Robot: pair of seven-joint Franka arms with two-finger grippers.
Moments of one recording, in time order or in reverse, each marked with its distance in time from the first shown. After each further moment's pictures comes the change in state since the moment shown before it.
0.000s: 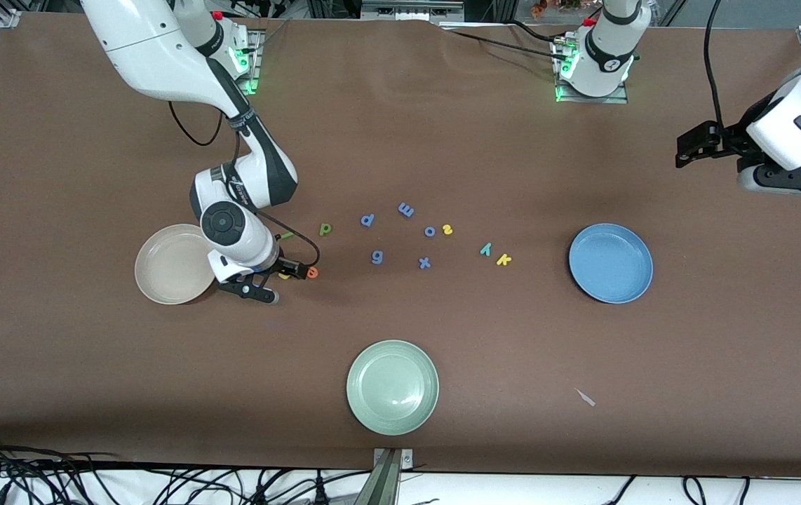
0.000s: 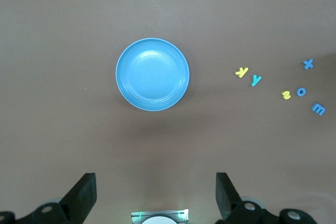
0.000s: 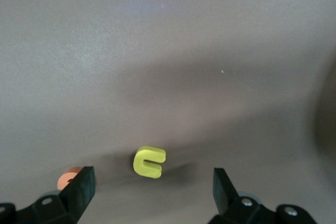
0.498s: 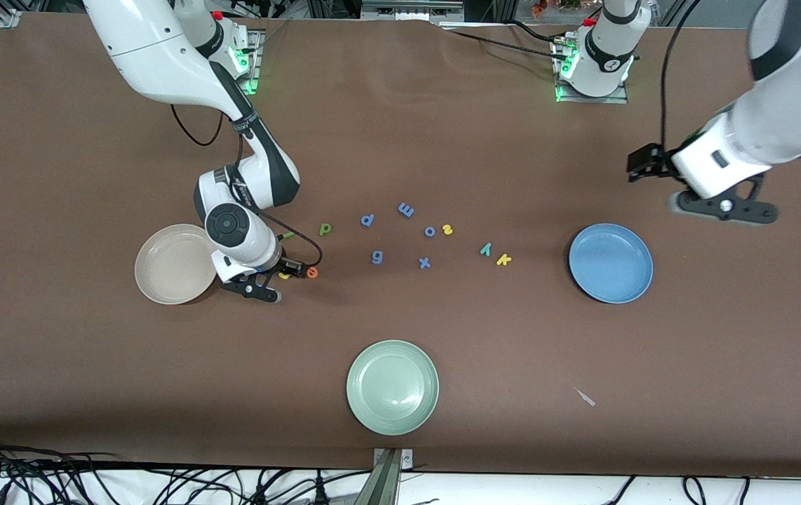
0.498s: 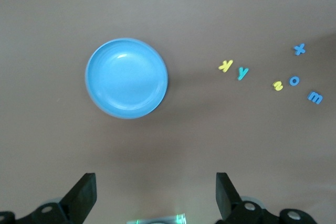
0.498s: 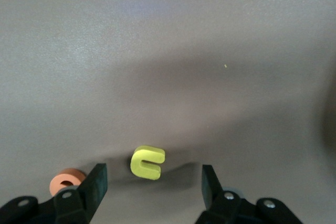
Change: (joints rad) left arm -0.087 0.063 -0.035 -0.083 -0.003 0.120 -0.001; right arm 0.002 0.012 0.000 0.000 0.000 0.004 0.002
